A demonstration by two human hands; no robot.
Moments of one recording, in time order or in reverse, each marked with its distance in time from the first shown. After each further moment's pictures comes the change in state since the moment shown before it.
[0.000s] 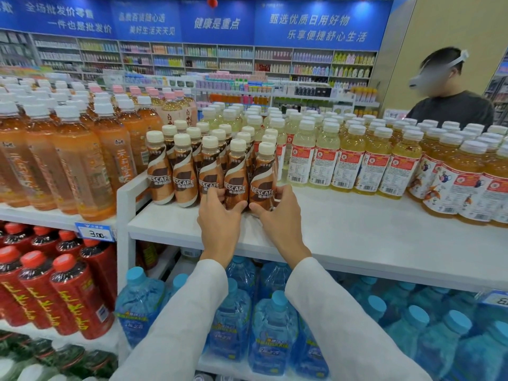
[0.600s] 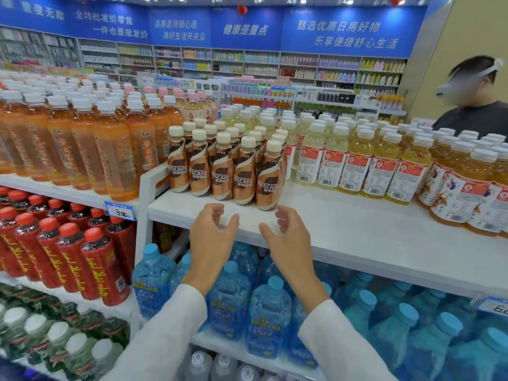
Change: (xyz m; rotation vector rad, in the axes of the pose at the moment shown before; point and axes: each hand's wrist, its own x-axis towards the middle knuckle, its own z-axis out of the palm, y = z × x) left_hand -0.063 -0.005 -0.052 -0.059 -0.052 -0.030; right_hand -0.080 -0.012 -0.045 0.024 -0.147 -0.004
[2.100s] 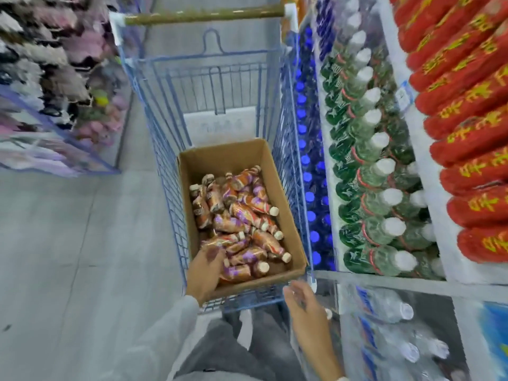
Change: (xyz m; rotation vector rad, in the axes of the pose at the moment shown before) left_hand -0.384 -0.364 -0.353 -0.036 0.843 -1.374; right_hand -0.349 0.046 0.348 -0.373 -1.478 0.382
